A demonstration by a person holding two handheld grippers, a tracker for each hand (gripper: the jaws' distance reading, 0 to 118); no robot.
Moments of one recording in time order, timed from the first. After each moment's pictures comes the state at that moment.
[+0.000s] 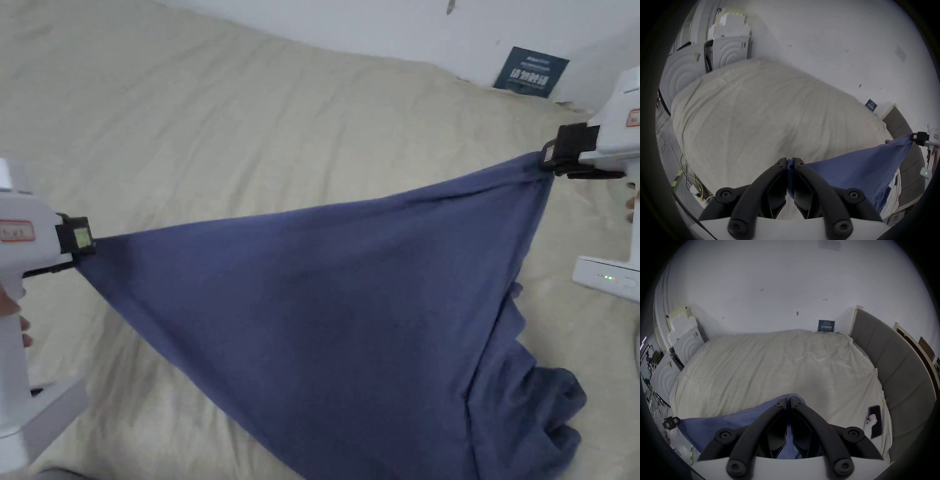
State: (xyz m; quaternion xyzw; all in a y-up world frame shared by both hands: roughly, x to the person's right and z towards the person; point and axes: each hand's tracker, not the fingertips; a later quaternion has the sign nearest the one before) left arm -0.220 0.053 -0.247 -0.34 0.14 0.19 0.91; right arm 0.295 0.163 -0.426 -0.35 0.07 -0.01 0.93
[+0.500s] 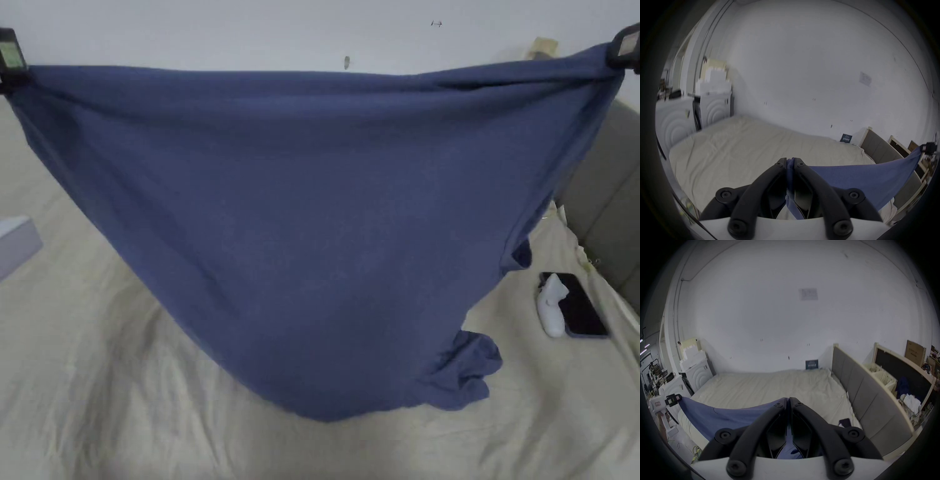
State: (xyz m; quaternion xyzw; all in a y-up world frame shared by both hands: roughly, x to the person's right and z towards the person) left arm -0.171 0.255 -0.209 -0.13 0.08 0.09 0.98; right arm 0.381 0.330 -0.236 -0.17 0.06 -0.03 0.98
